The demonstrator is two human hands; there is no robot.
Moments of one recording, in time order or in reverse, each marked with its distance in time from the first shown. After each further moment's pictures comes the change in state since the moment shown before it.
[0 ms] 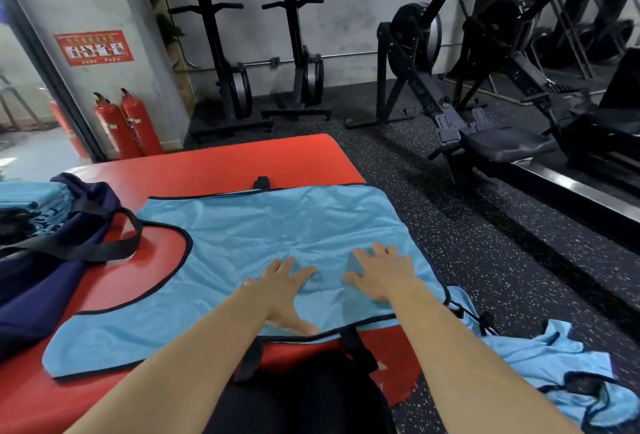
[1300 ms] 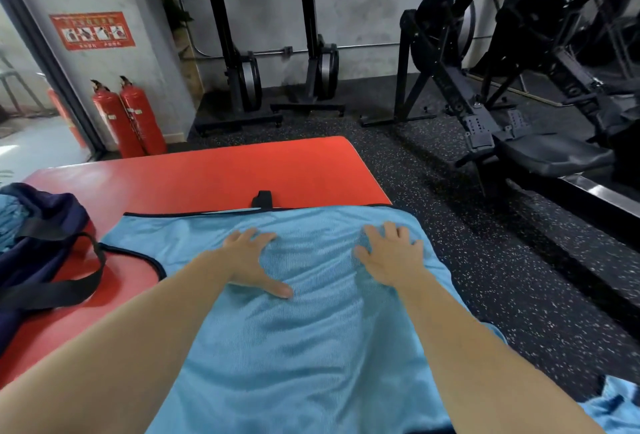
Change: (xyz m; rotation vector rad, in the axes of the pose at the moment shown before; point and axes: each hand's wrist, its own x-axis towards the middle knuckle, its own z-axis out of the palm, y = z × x) left_hand 0.134 -0.111 -0.072 -0.136 0.081 -0.163; right_hand 0.158 0.001 -0.015 0.075 0.239 0.033
